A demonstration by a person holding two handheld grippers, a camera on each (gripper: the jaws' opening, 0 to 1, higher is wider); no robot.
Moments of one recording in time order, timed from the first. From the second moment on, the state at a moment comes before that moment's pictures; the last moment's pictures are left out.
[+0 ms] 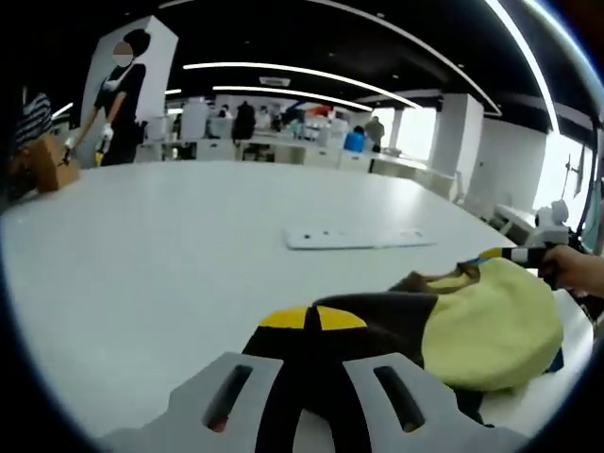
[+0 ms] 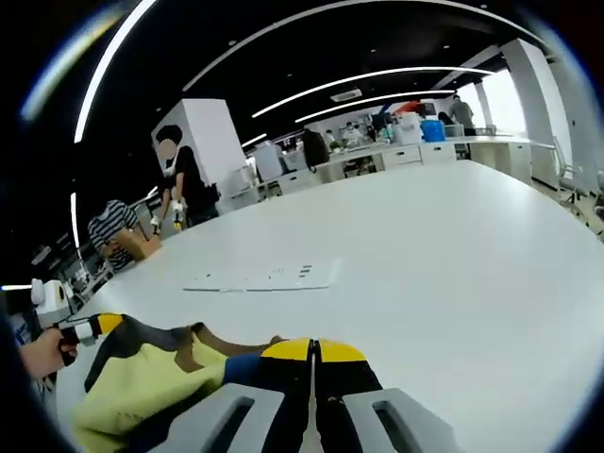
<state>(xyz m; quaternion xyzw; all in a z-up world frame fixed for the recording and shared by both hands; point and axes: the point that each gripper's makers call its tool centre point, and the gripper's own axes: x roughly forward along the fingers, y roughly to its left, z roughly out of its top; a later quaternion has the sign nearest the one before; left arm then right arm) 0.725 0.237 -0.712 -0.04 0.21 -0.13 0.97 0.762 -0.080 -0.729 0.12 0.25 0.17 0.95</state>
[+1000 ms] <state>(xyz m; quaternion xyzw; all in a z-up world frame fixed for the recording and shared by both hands) 0.698 0.233 -0.682 -0.02 0.19 -0.15 0.97 0.728 -0.064 -0.709 0.05 0.27 0.24 0.93</state>
